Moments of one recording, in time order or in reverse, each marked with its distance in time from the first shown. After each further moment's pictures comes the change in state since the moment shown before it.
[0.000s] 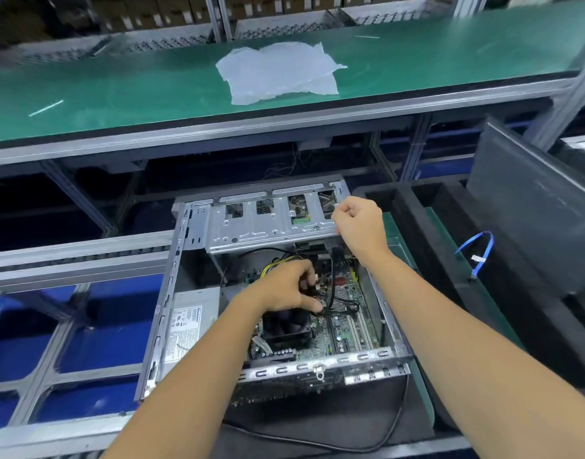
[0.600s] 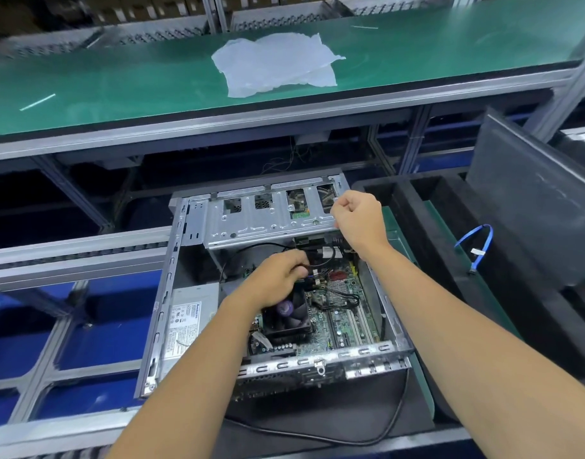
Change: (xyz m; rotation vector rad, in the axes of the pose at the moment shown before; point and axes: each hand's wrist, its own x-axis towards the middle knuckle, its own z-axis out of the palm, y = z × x) left_hand -0.001 -0.010 0.000 0.034 0.199 0.134; right_hand 0.000 -0.001 0.001 -0.016 0.006 -0.011
